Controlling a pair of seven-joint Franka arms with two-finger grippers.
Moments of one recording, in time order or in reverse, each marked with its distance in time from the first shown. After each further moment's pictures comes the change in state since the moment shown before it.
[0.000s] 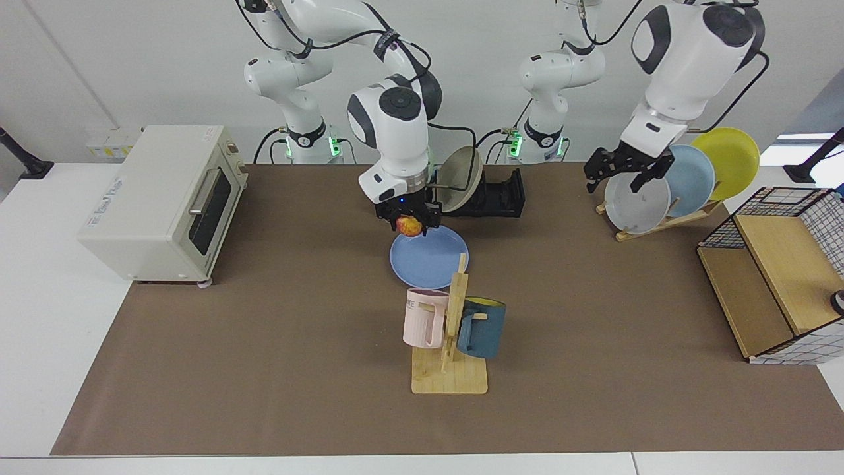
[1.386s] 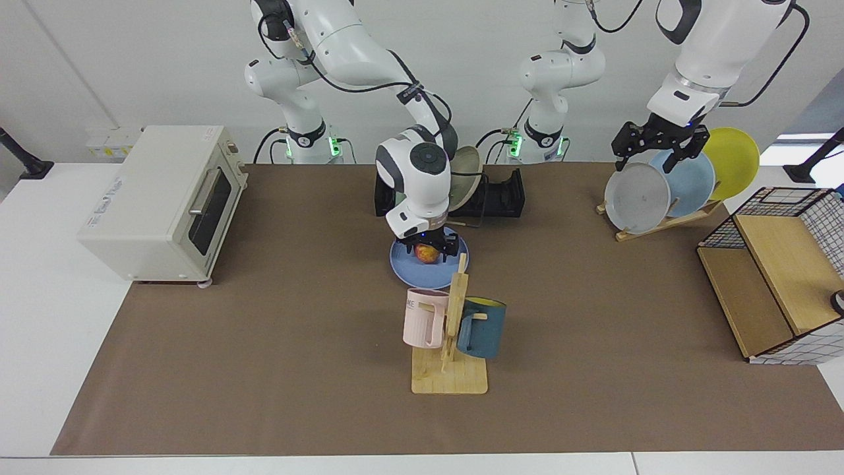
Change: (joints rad) left arm -0.006 -0.017 -0.007 0.041 0.058 -0.053 0.091; right arm 0.032 0.124 -0.019 0.082 0.001 0.062 0.062
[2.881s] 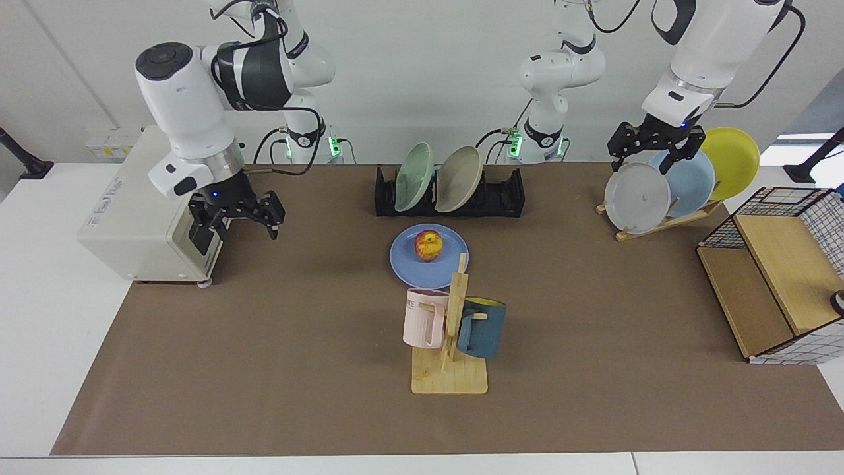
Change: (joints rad) left arm 0.000 0.001 -0.001 0.000 0.000 0.000 0.000; right arm -0.583 -0.370 -0.022 0.047 -0.001 -0.386 -0.870
